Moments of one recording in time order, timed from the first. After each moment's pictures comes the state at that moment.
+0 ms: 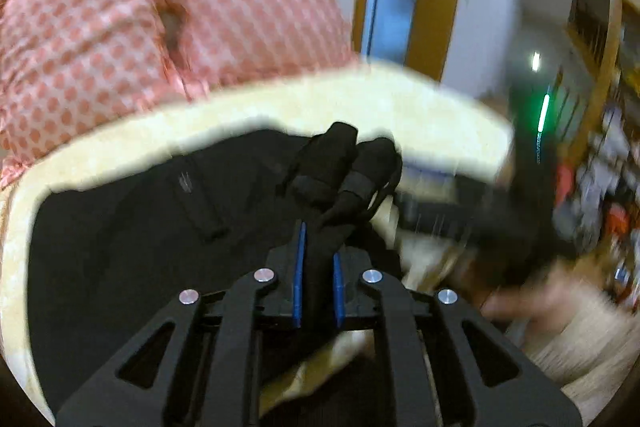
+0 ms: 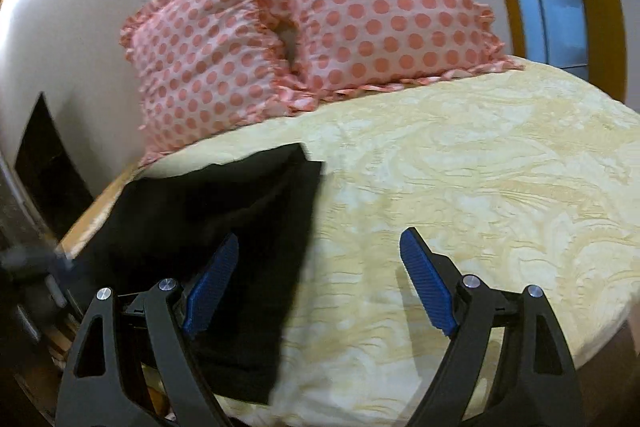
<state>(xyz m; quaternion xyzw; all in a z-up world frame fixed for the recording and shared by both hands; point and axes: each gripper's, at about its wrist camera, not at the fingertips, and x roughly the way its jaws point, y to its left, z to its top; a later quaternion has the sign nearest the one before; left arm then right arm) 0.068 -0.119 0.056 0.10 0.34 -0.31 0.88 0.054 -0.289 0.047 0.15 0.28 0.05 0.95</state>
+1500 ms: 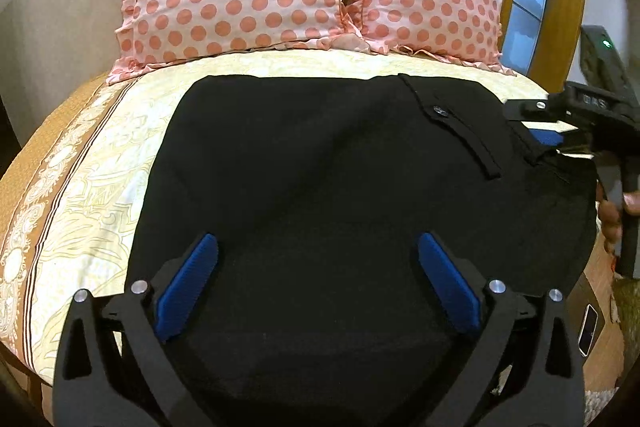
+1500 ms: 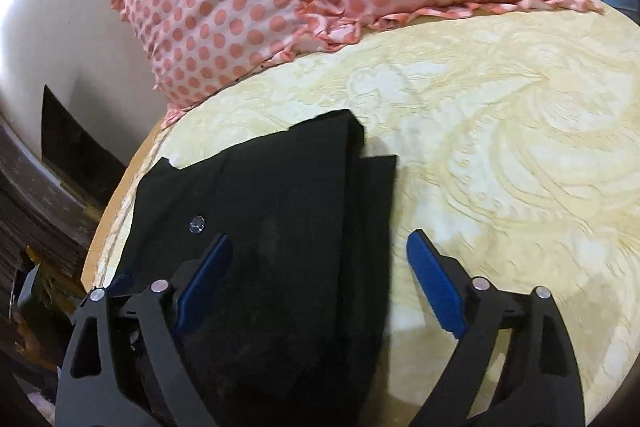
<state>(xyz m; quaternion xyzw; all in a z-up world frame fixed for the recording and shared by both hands) 0.095 0.009 0.015 0.02 0.36 -0.11 0.93 0.161 -0.261 0.042 0.19 0.43 0.16 0.87</state>
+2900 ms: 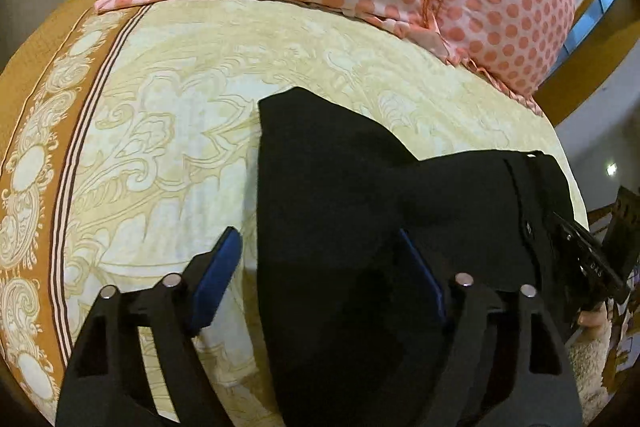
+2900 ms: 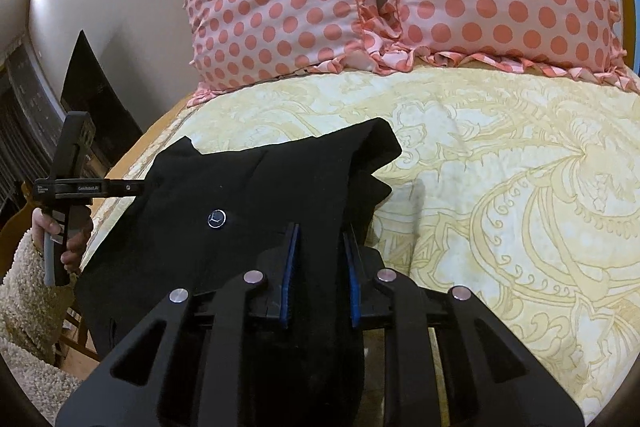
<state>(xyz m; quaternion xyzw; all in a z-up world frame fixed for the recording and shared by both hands) 0.229 0.092 0.038 -0.10 0.50 -0.13 0.85 0.167 -0.246 0.050 0.10 0.38 0.22 0.89</state>
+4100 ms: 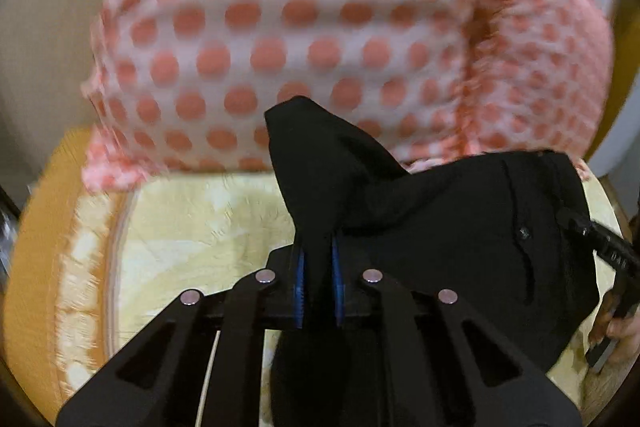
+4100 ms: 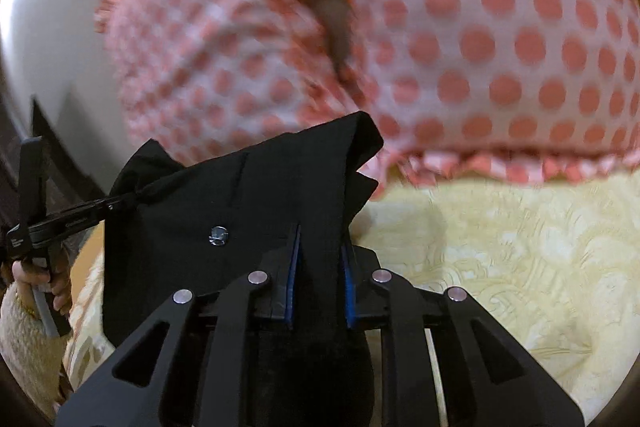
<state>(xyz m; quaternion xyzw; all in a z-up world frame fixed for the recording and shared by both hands) 0.384 0.057 0.092 -0.03 0.43 -0.06 0.90 0.346 -0.262 0.072 0.14 0.39 0.16 0.90</state>
